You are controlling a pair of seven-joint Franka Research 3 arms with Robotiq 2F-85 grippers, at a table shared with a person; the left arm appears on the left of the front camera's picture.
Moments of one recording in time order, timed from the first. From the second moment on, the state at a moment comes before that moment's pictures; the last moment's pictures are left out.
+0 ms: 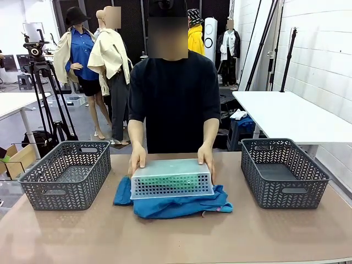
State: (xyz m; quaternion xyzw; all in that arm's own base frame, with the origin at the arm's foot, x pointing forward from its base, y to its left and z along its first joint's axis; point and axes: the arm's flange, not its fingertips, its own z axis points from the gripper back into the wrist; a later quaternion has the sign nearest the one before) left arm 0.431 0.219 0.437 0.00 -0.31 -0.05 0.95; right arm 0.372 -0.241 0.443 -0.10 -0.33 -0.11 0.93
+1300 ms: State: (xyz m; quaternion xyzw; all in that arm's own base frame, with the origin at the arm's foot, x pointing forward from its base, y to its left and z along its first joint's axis) left arm 0.431 0.219 0.437 0.00 -0.31 -0.05 0.95; right arm 0.372 -0.241 0.443 -0.10 -0.33 -0.11 0.93
